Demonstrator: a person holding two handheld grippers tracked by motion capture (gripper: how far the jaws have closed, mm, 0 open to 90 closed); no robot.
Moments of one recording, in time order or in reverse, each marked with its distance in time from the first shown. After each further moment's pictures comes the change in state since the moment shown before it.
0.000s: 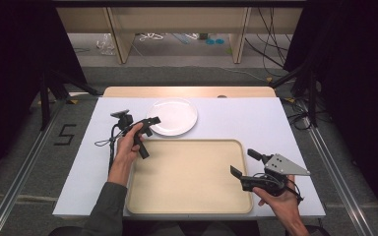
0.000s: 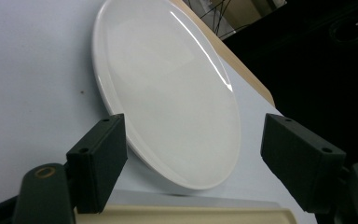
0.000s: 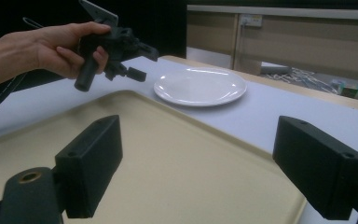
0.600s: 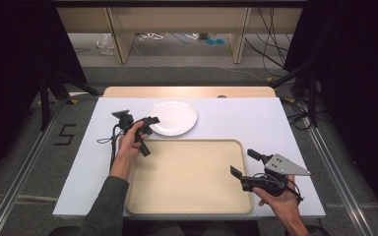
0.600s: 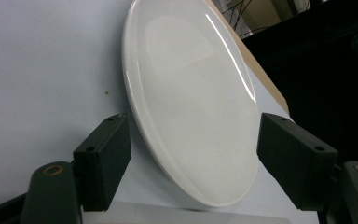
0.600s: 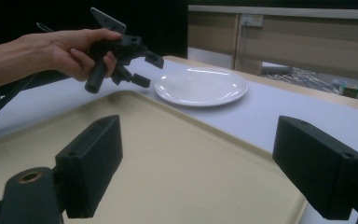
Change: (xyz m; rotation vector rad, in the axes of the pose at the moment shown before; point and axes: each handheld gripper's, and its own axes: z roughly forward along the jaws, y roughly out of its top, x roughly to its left) left arm 0.008 0.006 0.015 0.011 0.052 -0.091; right arm 0.000 0.001 -0.001 0.013 0.001 -0.001
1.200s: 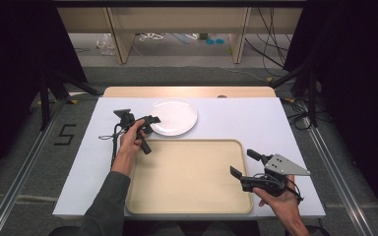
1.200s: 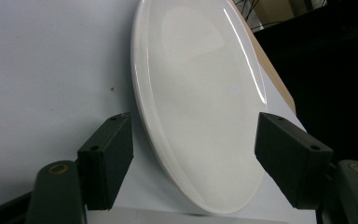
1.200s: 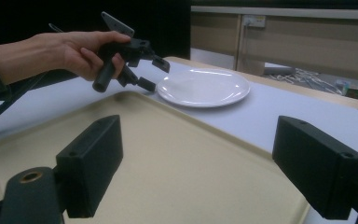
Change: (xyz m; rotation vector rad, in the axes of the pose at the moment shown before) left arm 0.002 0.004 0.009 0.050 0.012 -0.056; right arm 0.000 0.000 0.000 -0.004 0.023 0.010
